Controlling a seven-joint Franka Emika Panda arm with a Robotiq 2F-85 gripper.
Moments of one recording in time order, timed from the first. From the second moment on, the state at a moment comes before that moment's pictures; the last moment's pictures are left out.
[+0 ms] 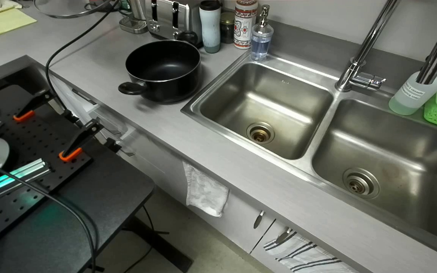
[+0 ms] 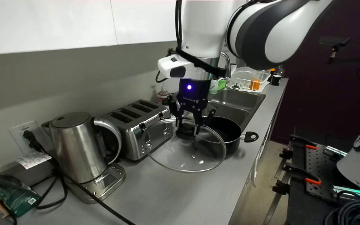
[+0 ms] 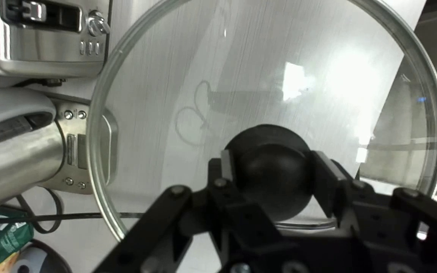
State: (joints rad) arm 0.21 0.15 0.33 -2.24 -0.29 2.50 -0.97
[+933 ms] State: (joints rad) arm 0.15 0.12 0.23 -2.17 0.02 2.36 -0.76
